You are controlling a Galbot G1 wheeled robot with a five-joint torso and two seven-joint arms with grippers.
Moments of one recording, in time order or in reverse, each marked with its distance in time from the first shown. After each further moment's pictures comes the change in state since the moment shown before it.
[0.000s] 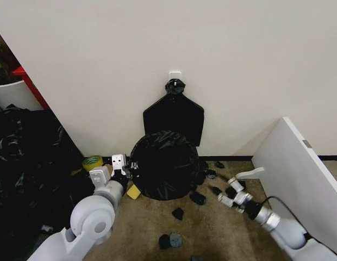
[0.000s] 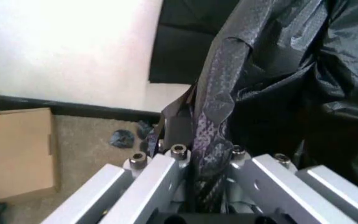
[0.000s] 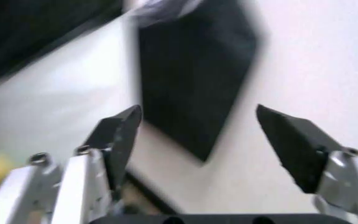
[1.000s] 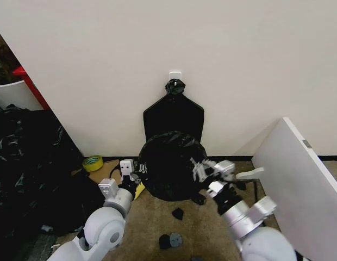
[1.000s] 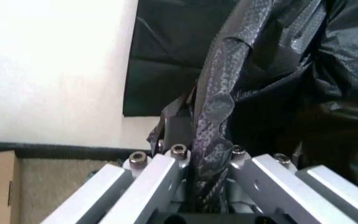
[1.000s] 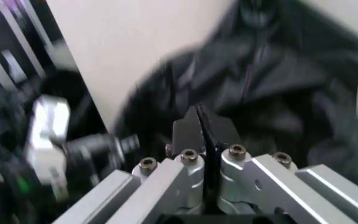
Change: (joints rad) left arm 0.010 -0.044 0.081 0.117 0.223 -0.238 0.173; right arm 0.012 0.046 -0.368 0.693 0.223 -0.683 0.545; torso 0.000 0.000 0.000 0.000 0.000
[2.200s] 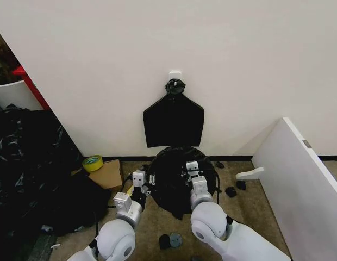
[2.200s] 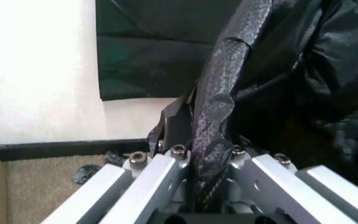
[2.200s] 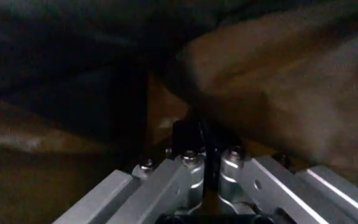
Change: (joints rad) left arm 0.046 -0.016 0.094 0.048 0.174 -0.075 0.041; right arm 0.381 0.266 -0.227 -0.462 -0.047 -0.345 0.430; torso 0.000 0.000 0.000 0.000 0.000
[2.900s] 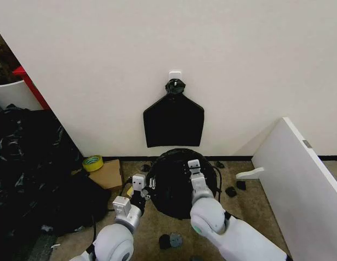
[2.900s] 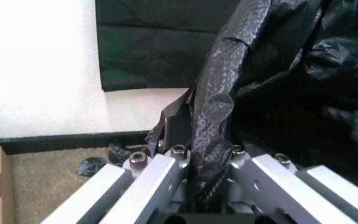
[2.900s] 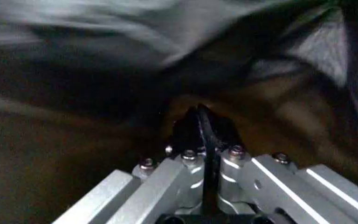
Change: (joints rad) left arm 0.019 0.008 -0.003 0.002 0.013 0.012 0.001; right arm -0.058 -0.052 -0.010 0.090 -0.028 -0.002 -0.063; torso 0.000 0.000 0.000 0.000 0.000
